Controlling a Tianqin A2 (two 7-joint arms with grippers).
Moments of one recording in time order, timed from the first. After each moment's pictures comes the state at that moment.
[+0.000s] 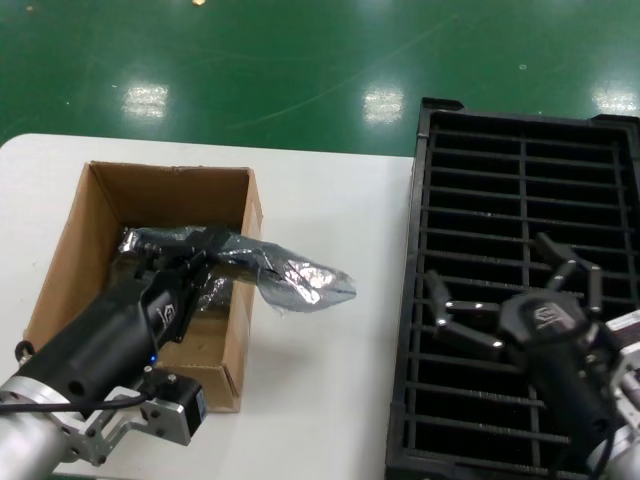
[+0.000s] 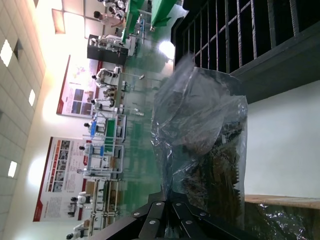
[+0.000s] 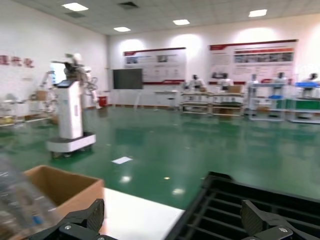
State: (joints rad) left arm 0.00 -0.52 1.59 -2.00 -0.93 0.35 0.34; right arm 0.08 0.36 -1.78 1.72 1.78 -0.12 0.09
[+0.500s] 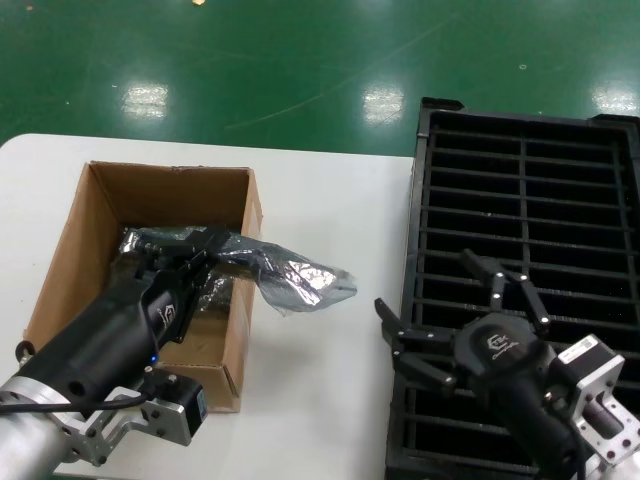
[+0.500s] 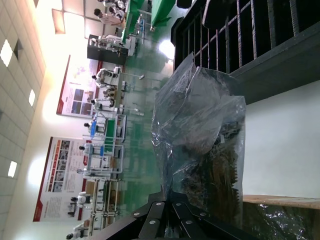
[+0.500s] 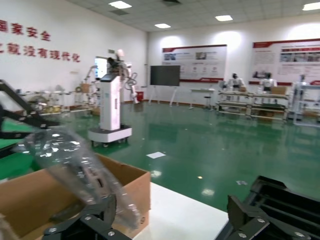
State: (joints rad) left arm 0.00 -0.52 1.59 -2.00 -0.93 0.35 0.34; right arm 0.07 0.39 -1.84 1.76 1.76 -0.22 0.06
